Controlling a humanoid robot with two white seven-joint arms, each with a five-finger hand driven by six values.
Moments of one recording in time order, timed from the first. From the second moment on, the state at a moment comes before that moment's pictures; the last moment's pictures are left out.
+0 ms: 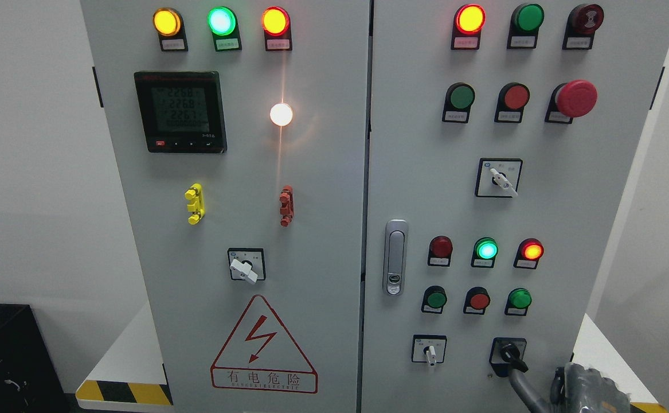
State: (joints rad) left arm 0.00 -0.10 -0.14 0.00 0.10 -0.06 0.15; right arm -0.24 0.11 -0.23 -1.66 1.26 0.26 0.09
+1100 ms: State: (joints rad) left arm 0.00 -0.10 -0.14 0.00 0.10 -0.06 0.15; right arm -0.22 0.11 -0.17 -1.66 1.26 0.26 0.07
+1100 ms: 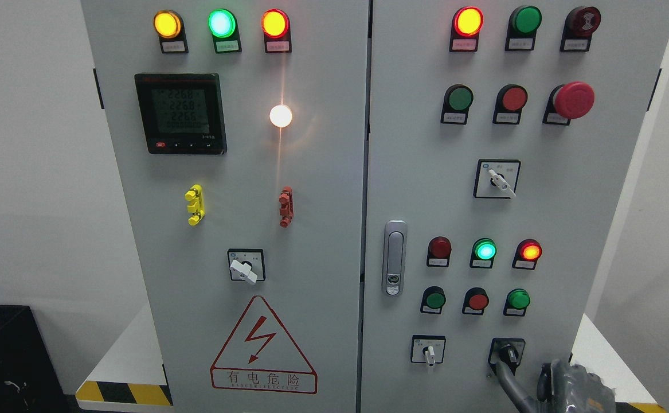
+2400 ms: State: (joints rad) left arm 0.00 -0.10 -0.14 0.00 0.10 -0.06 0.15; right arm 0.08 0.13 -0.05 -1.92 0.91 0.26 -0.02
